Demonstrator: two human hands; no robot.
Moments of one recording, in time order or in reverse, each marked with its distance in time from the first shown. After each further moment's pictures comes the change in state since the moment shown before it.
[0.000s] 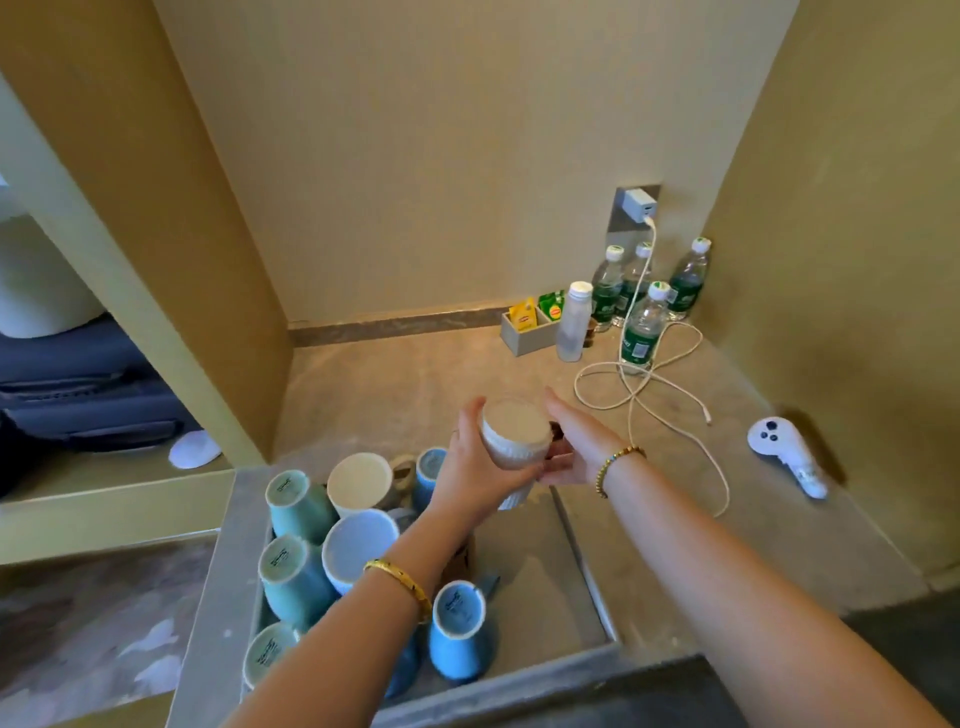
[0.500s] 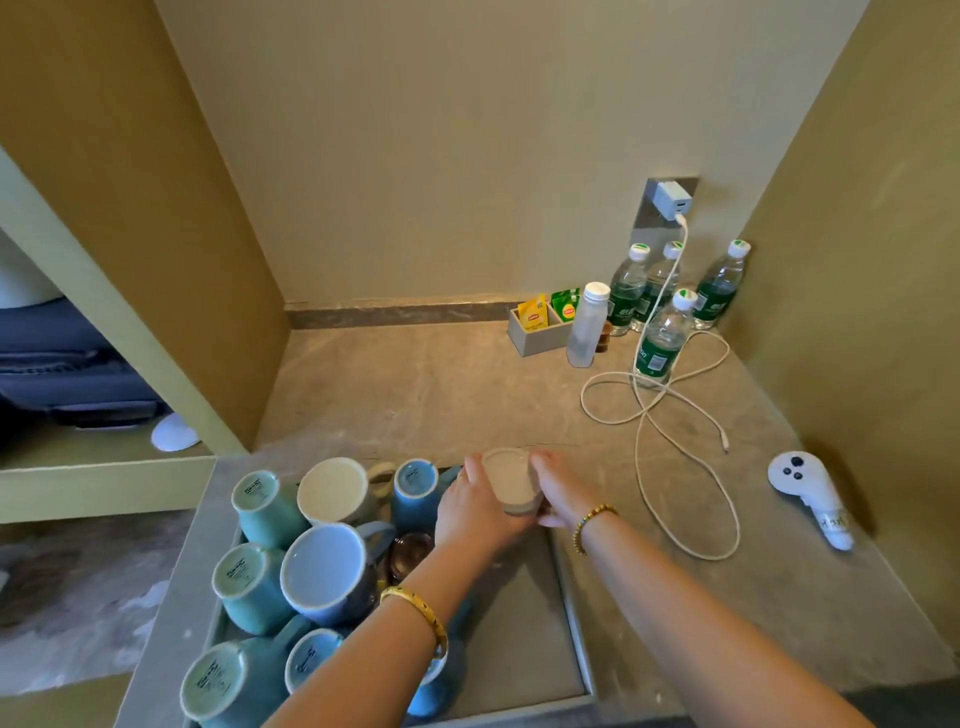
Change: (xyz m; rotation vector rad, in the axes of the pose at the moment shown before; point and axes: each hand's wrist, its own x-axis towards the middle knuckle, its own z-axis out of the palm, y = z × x) left_hand 0.020 -0.023 0.054 0.429 -0.068 -0.295; right_hand 0.069 0.042 0.000 -0.066 0.014 0.014
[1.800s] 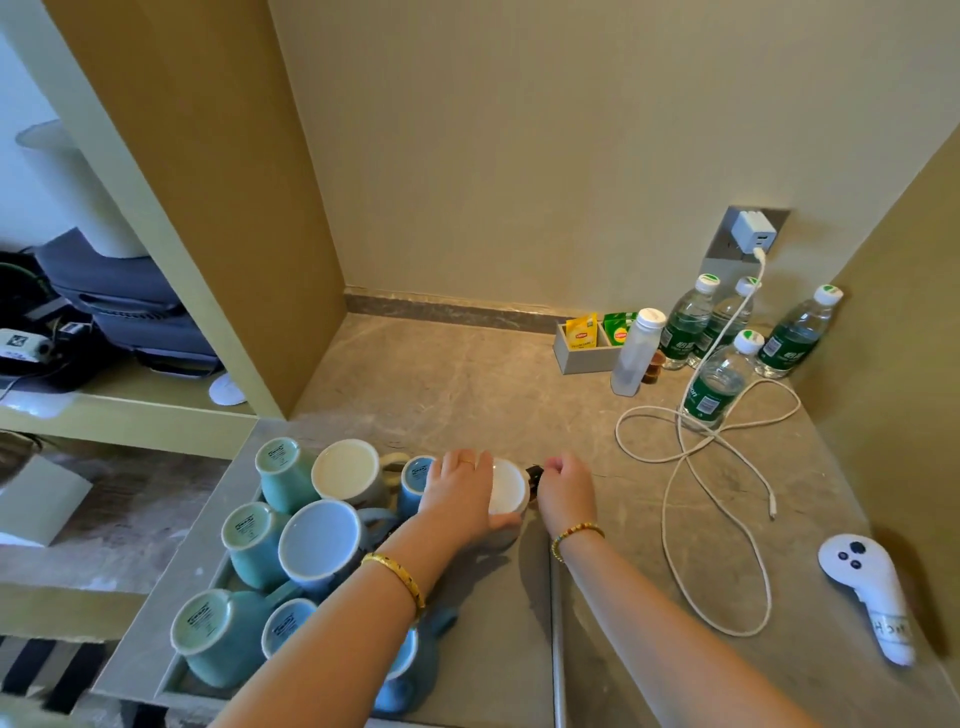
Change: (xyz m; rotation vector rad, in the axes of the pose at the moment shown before) left_hand 0.026 -0.004 -0.014 0.559 -0.008 0.060; right_hand 0.028 -0.003 0.002 -0.262 0.281 -0.334
